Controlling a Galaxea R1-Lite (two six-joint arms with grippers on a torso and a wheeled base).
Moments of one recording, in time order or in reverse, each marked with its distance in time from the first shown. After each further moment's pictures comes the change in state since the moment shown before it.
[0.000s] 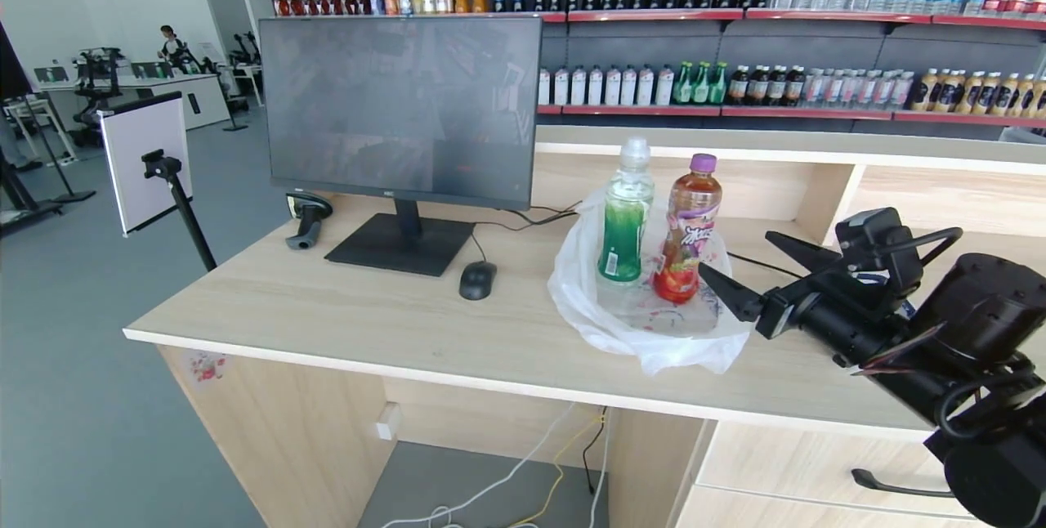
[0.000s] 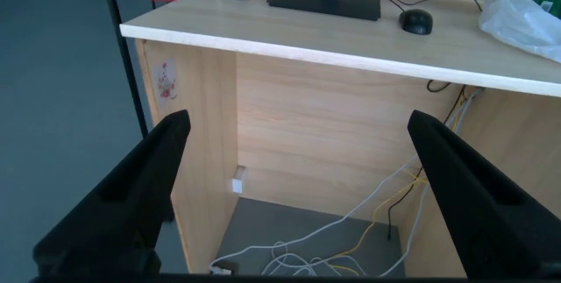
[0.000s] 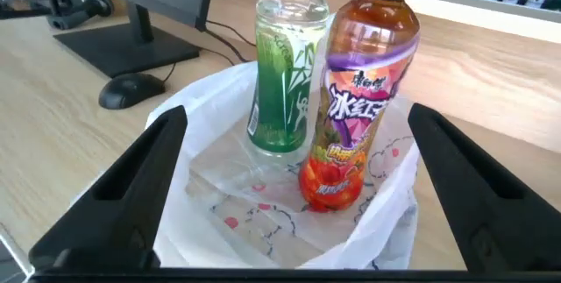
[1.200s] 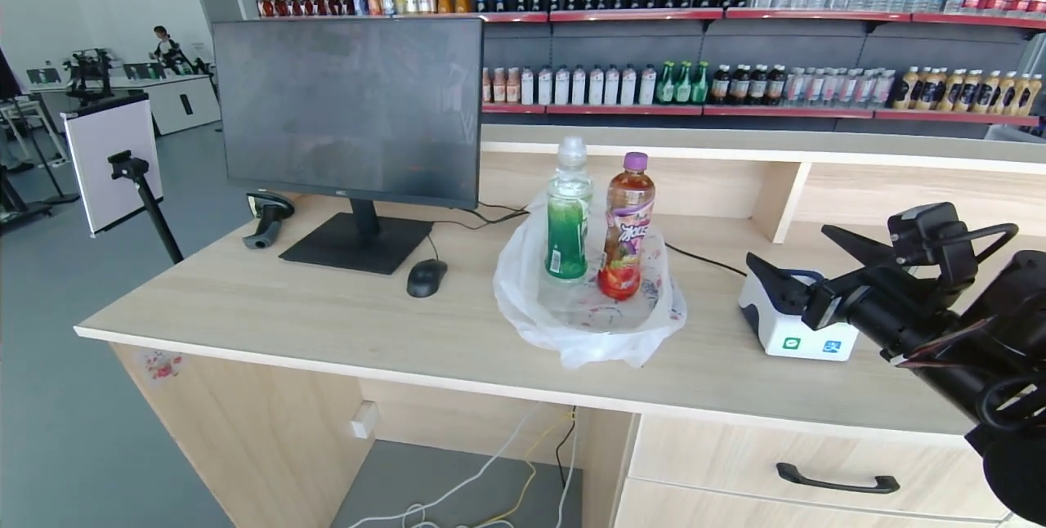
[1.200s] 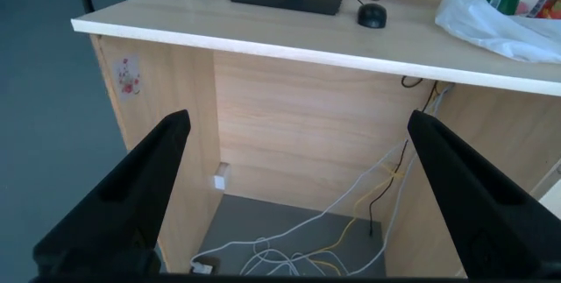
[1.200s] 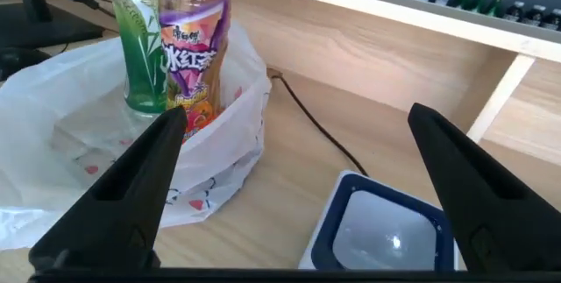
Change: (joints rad) left arm 0.000 0.000 0.000 0.002 0.000 0.000; right arm -0.120 -0.038 0.018 0.000 0.001 -0.018
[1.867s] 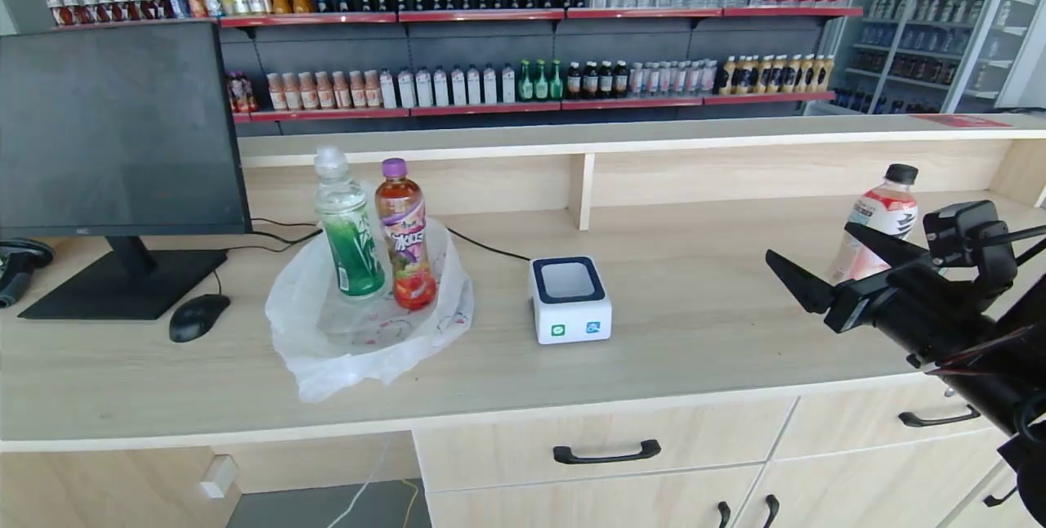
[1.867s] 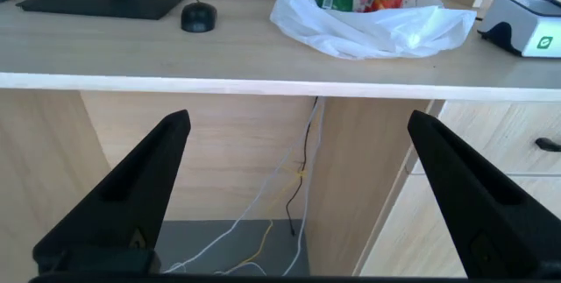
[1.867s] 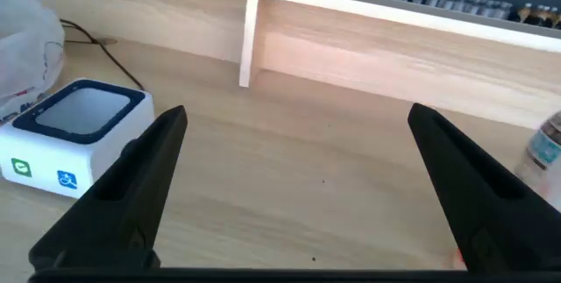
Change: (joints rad) left arm 0.000 0.000 0.000 -0.001 0.000 -0.001; right arm -0.012 -0.074 0.054 -0.001 -0.001 0.009
